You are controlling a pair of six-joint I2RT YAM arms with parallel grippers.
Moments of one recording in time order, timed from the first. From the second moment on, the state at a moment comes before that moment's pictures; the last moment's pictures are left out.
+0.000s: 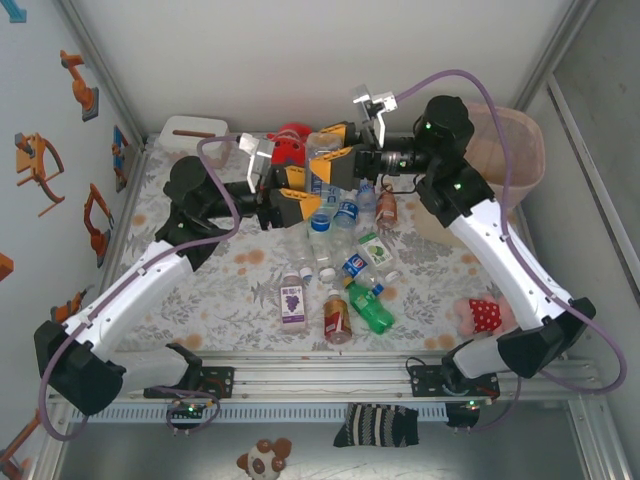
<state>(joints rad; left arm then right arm) -0.63 1.22 1.12 0.36 1.00 -0.52 0.57 1.42 1.63 -0.06 -1.08 0.46</state>
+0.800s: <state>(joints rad) -0.63 1.12 1.12 0.17 0.85 -0.41 0.49 1.41 1.70 -0.24 -0.98 0.39</state>
